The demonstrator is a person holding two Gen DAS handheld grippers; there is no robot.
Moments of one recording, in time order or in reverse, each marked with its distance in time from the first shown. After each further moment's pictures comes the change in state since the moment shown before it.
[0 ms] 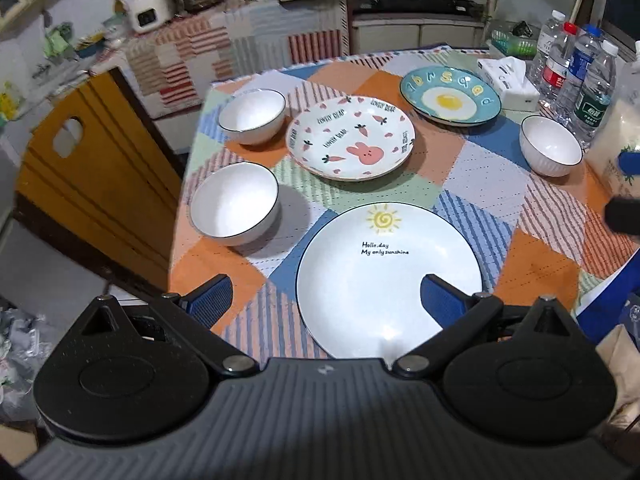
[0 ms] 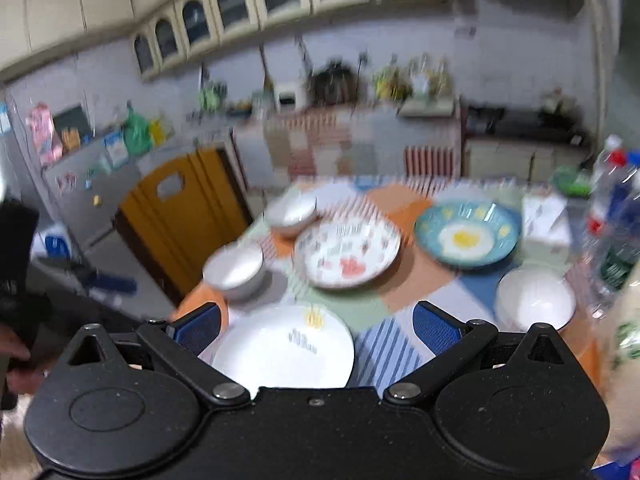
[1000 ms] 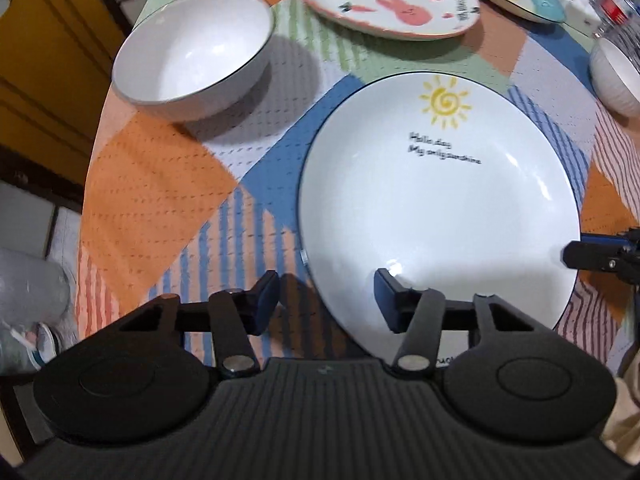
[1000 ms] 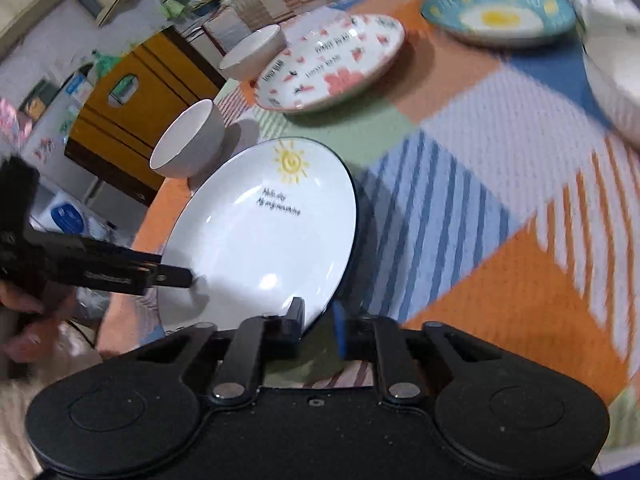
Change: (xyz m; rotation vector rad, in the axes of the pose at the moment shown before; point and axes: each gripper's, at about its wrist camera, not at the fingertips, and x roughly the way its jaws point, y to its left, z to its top) left arm 0.147 0.029 -0.039 -0.075 0.311 -0.095; right arm 0.154 -0.049 -0.090 0.288 0.359 0.159
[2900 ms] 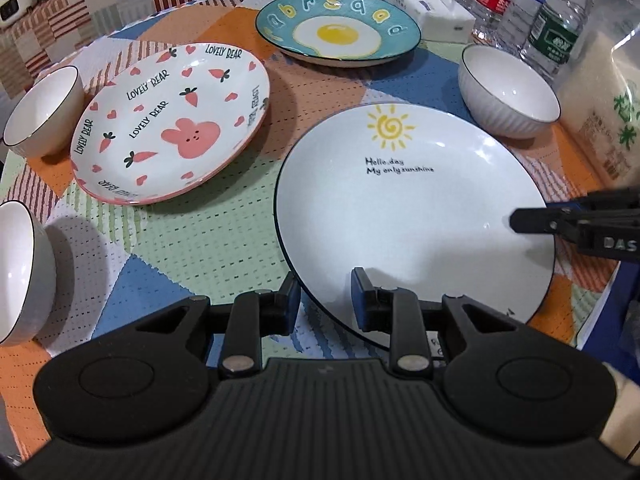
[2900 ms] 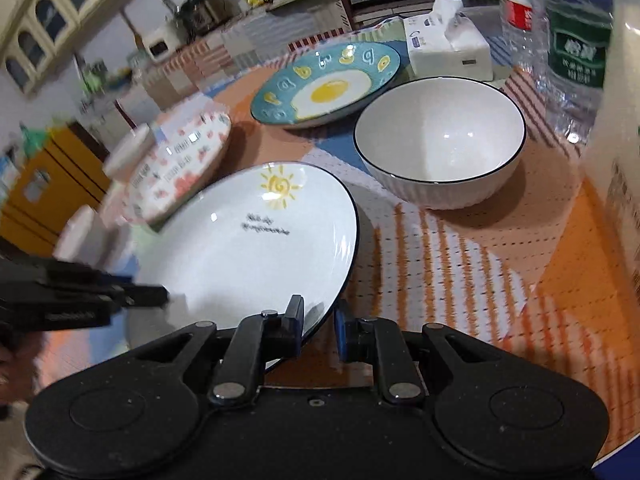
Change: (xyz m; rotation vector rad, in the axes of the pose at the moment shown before) left arm 0.013 -0.127 0.070 0.257 -0.157 -0.143; right arm -0.060 -0.096 0.027 0.068 -0.187 -0.266
